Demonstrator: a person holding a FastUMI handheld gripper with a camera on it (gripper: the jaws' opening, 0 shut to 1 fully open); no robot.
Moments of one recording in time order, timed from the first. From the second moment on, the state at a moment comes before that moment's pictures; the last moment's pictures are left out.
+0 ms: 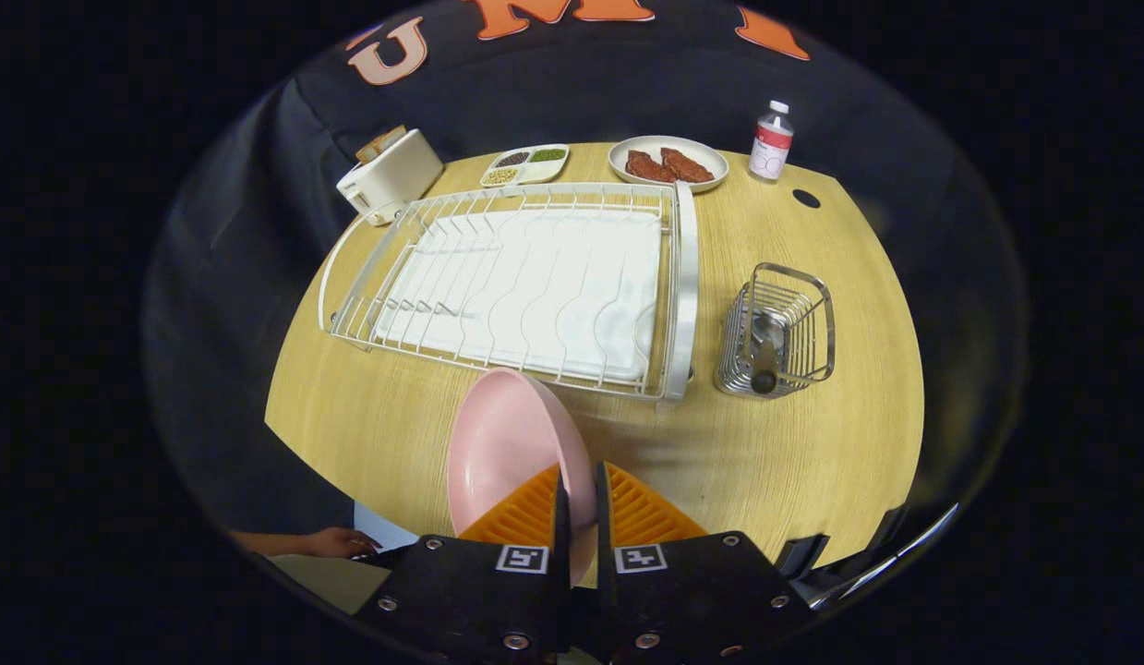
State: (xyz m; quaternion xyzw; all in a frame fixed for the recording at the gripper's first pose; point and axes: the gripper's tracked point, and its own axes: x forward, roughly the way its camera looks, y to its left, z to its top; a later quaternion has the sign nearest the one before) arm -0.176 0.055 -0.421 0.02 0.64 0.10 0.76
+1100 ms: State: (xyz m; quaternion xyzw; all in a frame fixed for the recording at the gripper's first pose) arm -0.162 0.021 -0.428 0.06 0.61 0.04 0.79
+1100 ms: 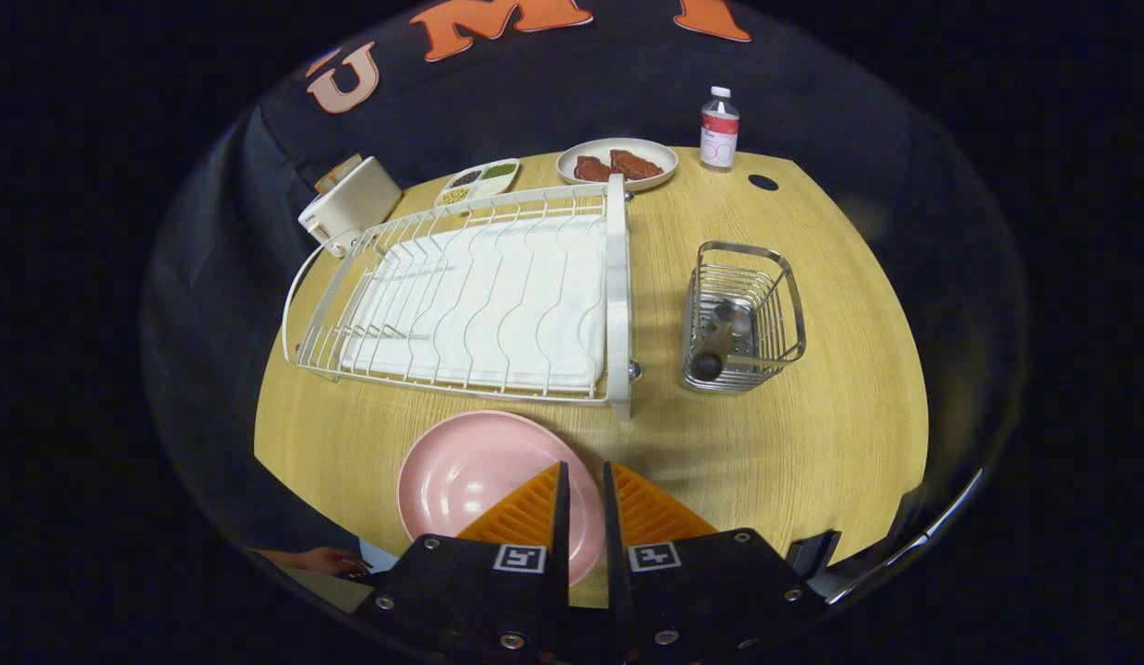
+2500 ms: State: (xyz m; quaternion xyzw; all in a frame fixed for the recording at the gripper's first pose) arm -0.088 -0.069 -0.421 -0.06 0.38 -0.05 0.92
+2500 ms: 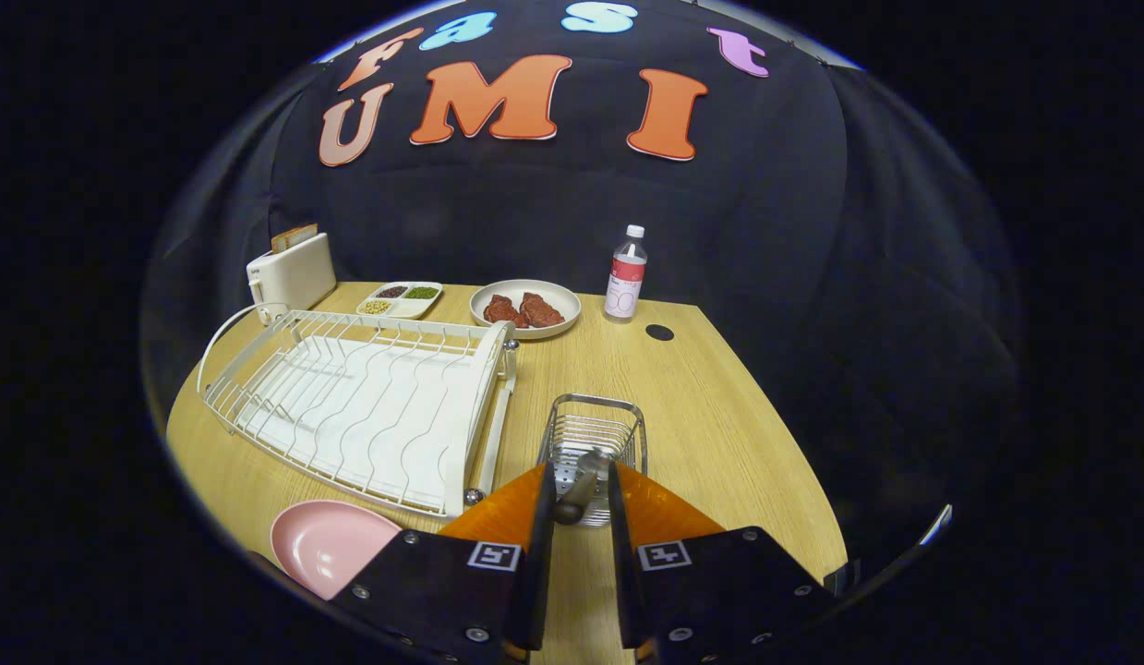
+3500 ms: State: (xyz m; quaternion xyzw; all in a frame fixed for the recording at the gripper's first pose) arm -0.056 -0.086 -0.379 -0.01 0.35 -0.06 0.93
